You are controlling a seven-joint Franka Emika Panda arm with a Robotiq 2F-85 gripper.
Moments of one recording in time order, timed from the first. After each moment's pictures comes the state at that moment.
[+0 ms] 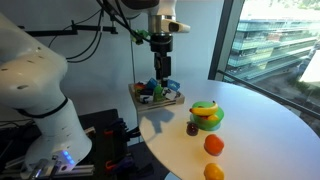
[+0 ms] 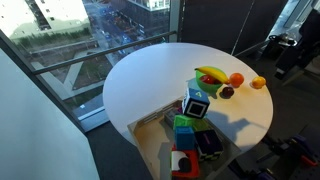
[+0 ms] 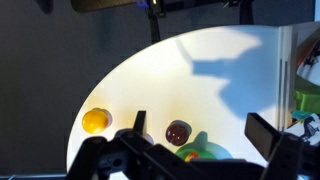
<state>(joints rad) -0.08 -0.54 0.03 -2.61 -0.14 2.03 0.20</state>
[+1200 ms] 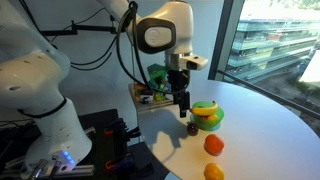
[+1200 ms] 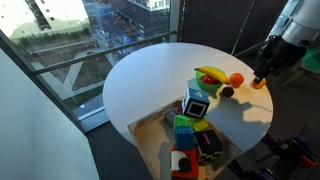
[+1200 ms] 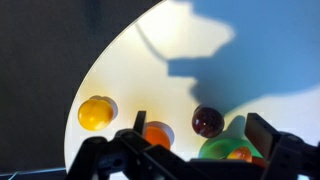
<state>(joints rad) -0.18 -0.26 -0.05 -2.66 -0.19 2.45 0.16</state>
